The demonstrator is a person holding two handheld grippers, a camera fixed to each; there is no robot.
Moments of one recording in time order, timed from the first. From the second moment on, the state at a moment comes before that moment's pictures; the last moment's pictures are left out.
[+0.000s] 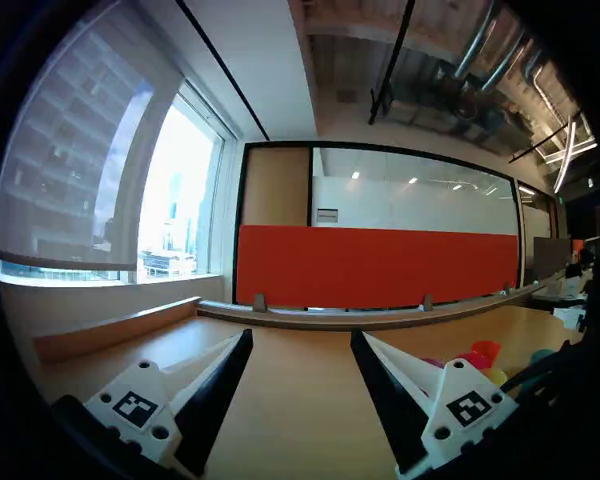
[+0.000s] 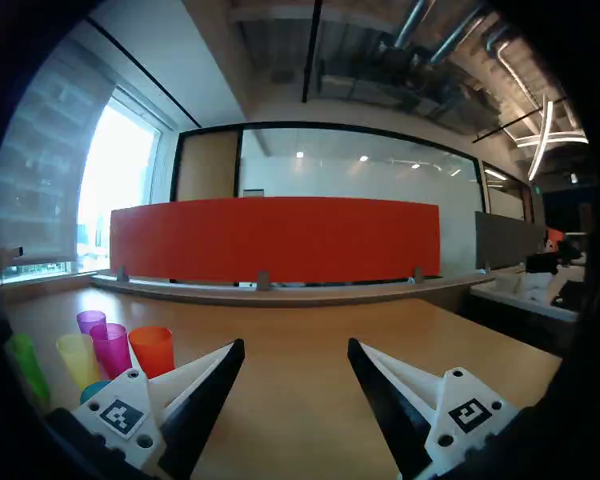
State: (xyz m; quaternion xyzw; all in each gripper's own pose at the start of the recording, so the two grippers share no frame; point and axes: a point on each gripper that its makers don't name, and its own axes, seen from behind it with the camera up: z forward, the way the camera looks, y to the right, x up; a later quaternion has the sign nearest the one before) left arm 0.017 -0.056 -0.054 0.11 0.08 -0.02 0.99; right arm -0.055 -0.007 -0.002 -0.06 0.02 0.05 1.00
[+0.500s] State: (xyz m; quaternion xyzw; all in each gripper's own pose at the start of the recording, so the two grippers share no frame) left arm -0.015 -0.050 -0.033 0.12 0.06 -0.01 0.99; right arm -0.055 -0.007 -0.002 -0.06 0.02 0.05 1.00
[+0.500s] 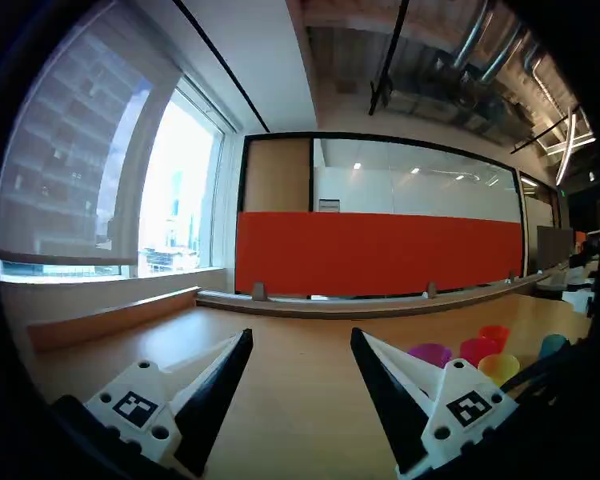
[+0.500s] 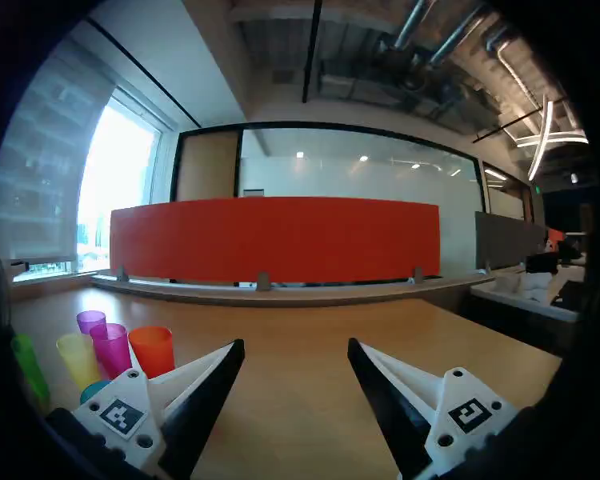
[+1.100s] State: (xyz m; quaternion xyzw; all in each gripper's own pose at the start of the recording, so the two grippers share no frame) left arm -0.033 -0.039 -0.022 0.11 0.04 0.00 0.99; right arm -0.054 -0.007 -0.002 -0.06 0.02 0.05 1.00
